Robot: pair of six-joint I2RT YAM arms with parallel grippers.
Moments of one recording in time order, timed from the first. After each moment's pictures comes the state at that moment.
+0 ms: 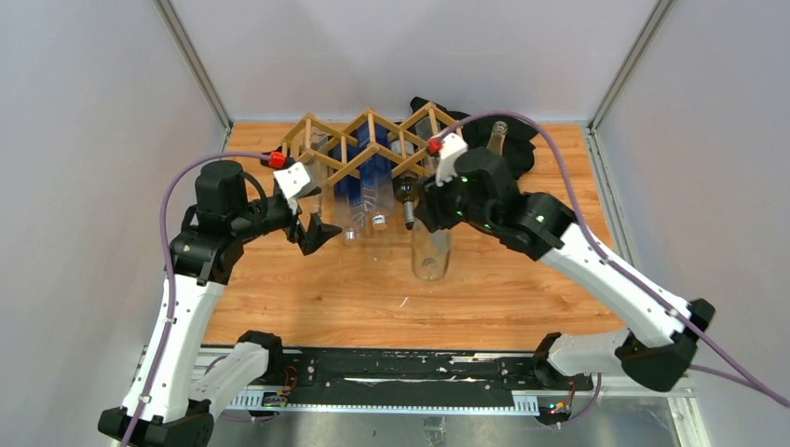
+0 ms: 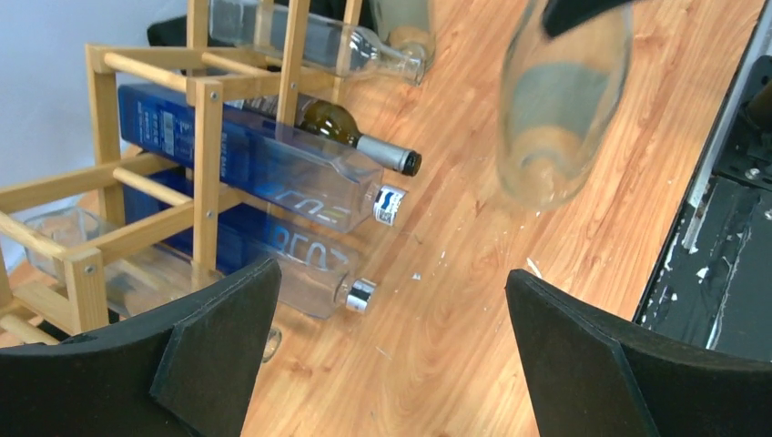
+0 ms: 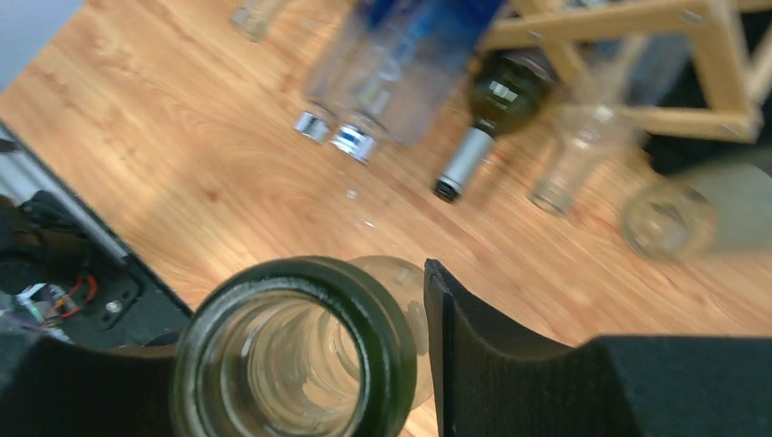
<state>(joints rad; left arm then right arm) -0.20 0.86 1.16 -0.67 0.76 0.41 0.91 1.31 1.50 -0.67 0.08 0.17</state>
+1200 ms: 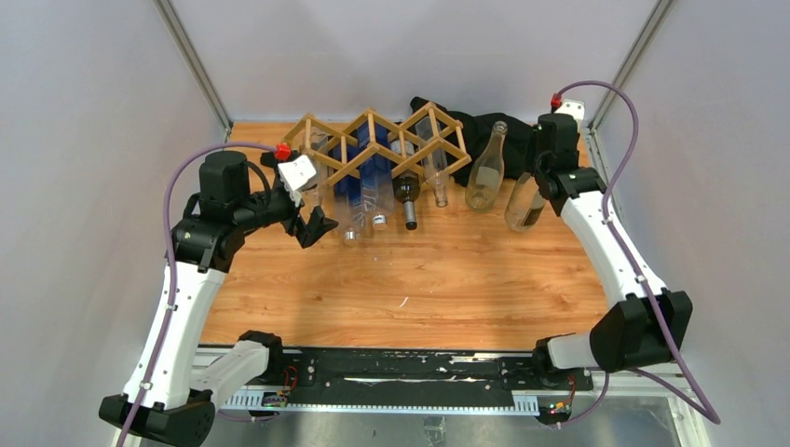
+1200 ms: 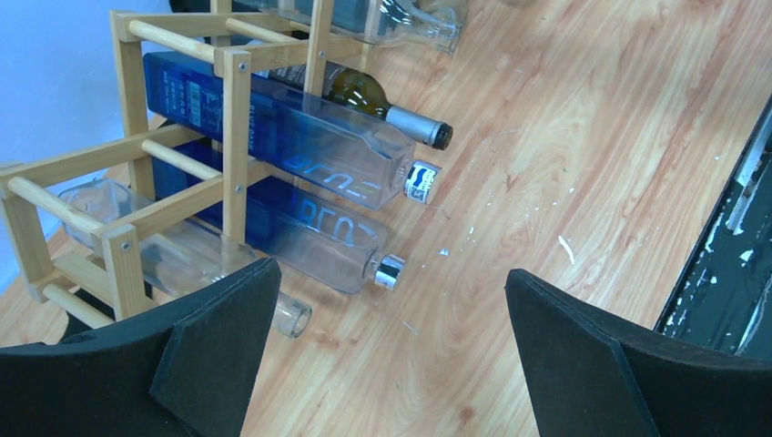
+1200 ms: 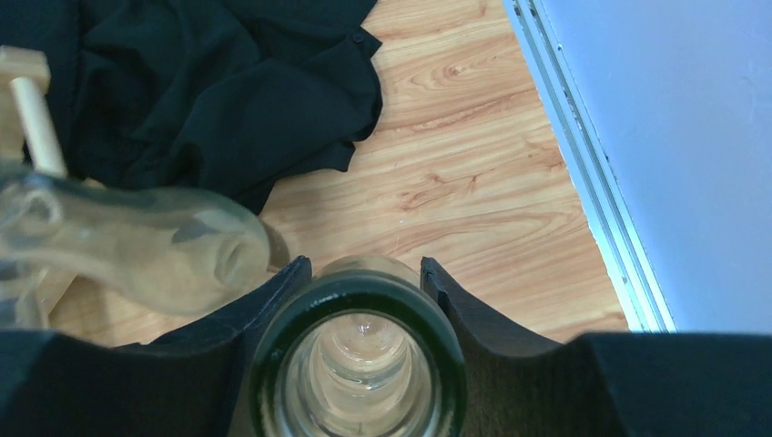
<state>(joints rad) -0.20 0.95 1.24 -0.77 0.67 0.48 0.20 1.33 1.29 -0.46 0.44 0.19</state>
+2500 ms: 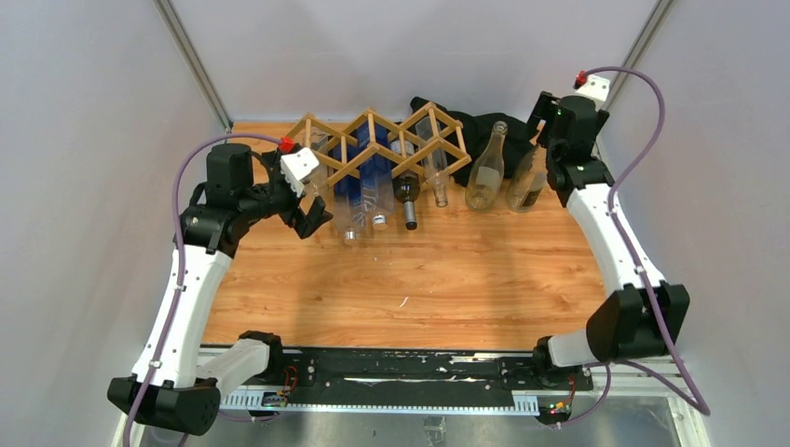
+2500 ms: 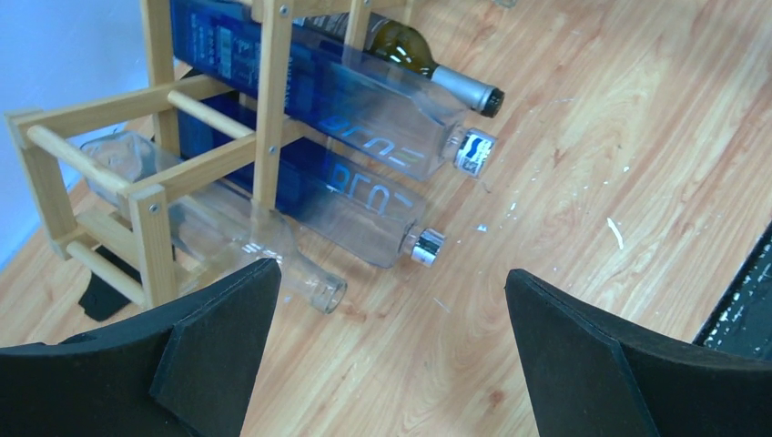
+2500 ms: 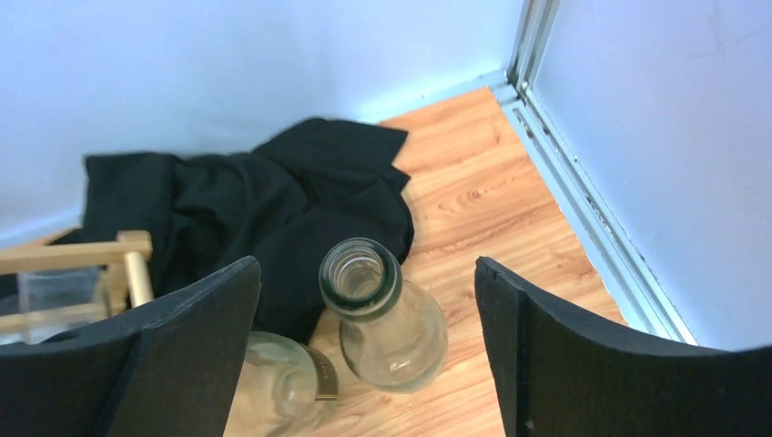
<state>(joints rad) -0.16 1.02 1.24 -0.77 0.62 0.54 0.11 1.43 1.34 -0.17 0.39 0.20</state>
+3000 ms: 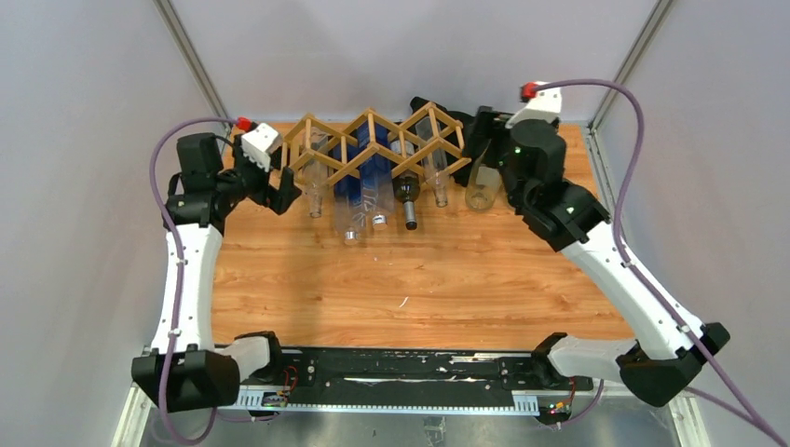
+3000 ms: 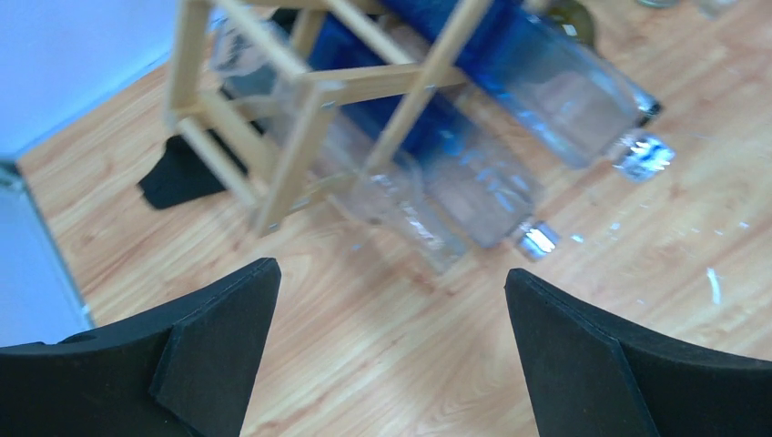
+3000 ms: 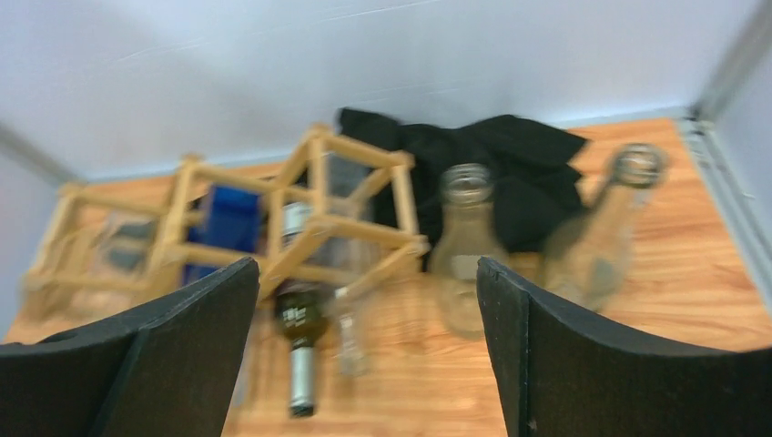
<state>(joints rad) 0.08 1.11 1.24 -0.69 0.63 0.47 0.57 1.17 1.41 -0.37 0.59 0.28</state>
